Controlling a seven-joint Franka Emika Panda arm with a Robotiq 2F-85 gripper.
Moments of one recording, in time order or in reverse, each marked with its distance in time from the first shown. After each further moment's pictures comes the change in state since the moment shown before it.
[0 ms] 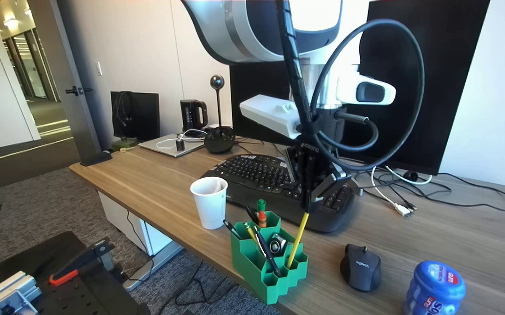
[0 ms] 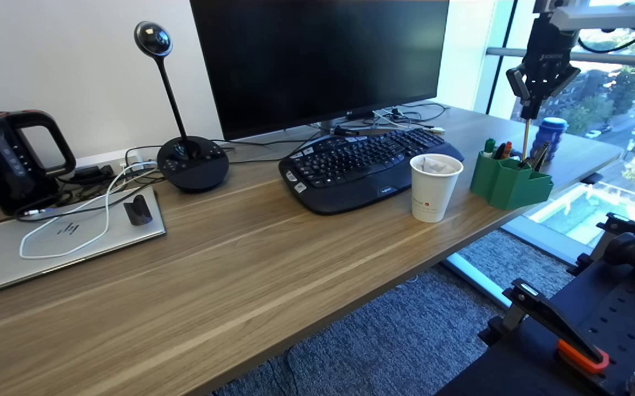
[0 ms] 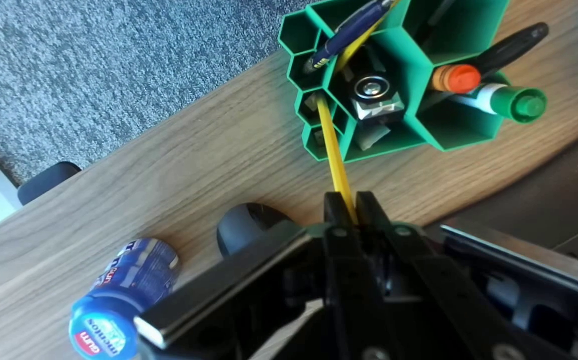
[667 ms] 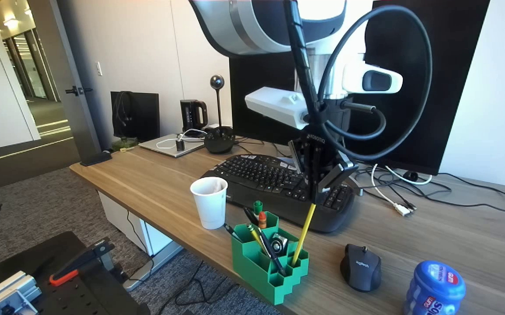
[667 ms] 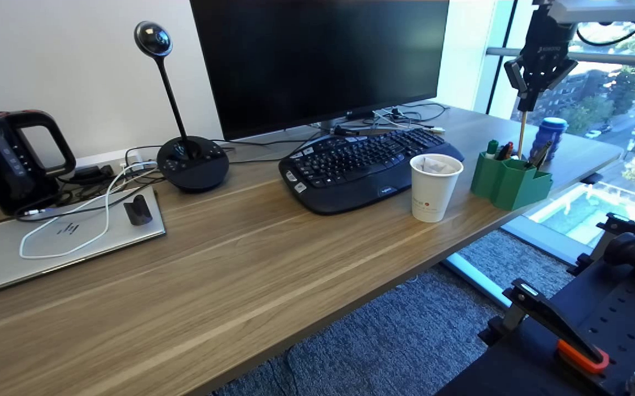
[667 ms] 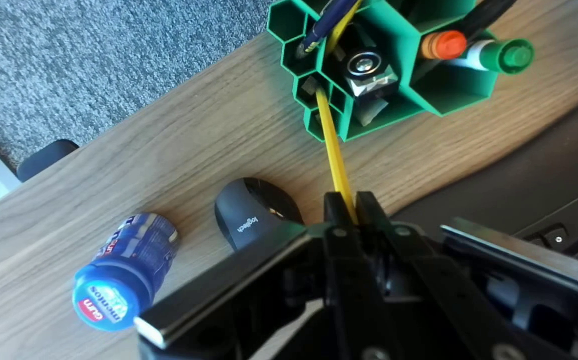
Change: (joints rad) arm -0.003 -0.003 0.001 0.025 0.004 0.007 -0.001
